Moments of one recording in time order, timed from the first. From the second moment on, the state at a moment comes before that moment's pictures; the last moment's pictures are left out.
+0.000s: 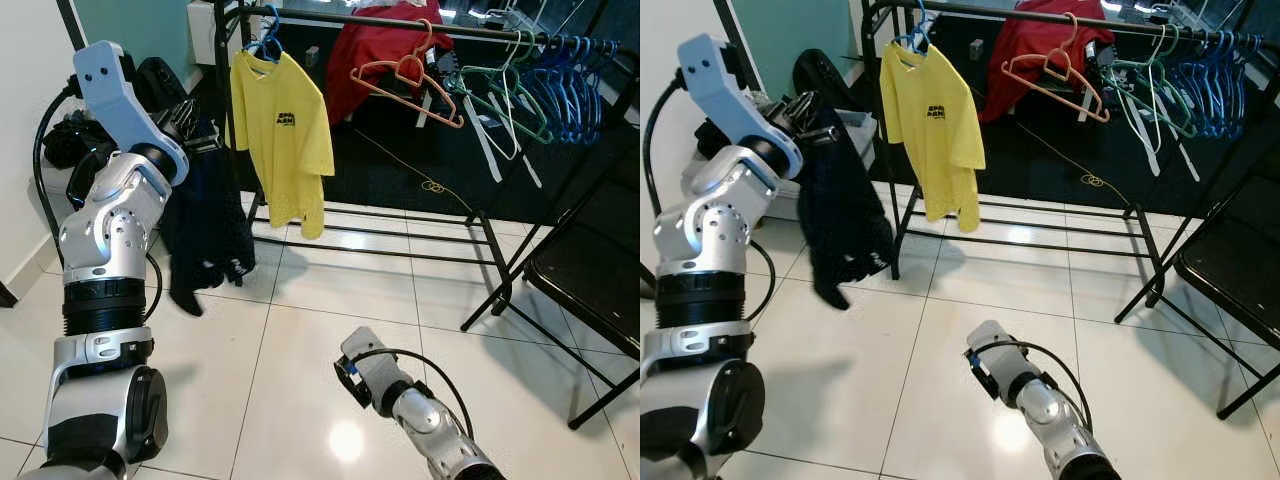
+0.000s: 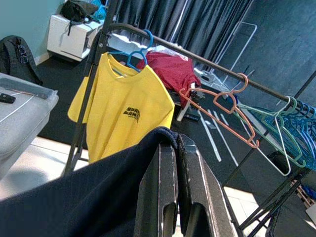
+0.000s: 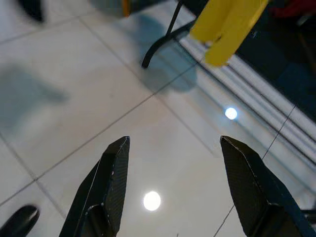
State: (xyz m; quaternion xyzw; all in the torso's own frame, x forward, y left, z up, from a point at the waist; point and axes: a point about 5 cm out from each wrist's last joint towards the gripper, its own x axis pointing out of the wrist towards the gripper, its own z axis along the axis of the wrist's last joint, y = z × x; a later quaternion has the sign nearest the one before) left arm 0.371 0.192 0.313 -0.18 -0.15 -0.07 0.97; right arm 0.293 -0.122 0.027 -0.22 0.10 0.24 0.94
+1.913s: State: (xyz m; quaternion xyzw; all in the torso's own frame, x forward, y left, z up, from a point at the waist) left arm 0.333 0.125 0.322 -0.18 -0.10 -0.26 0.94; right arm 0.344 -0.065 0.158 -0.24 -0.25 0.24 0.91
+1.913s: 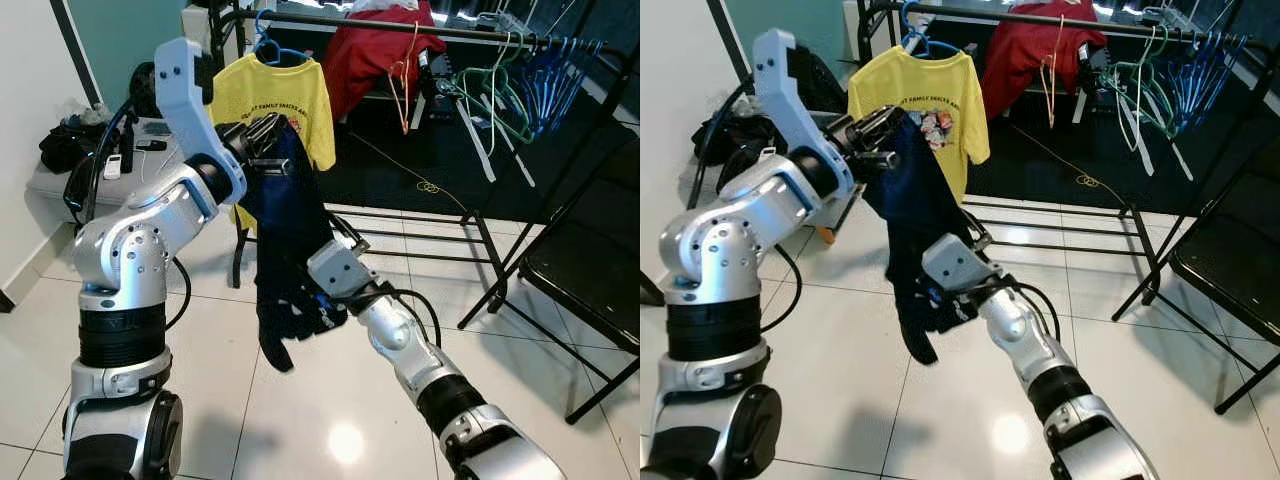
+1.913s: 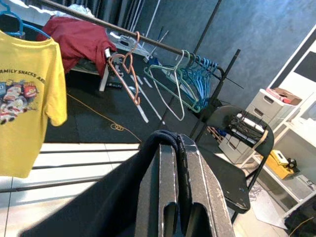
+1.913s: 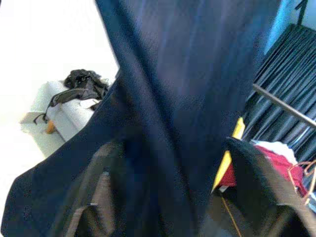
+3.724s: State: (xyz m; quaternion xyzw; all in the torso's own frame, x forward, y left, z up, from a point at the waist) left arm 0.326 0.165 0.175 0.35 0.09 -0.23 0.90; right arm 0.385 -0.143 0.215 -0.01 -0.14 0.20 0.97
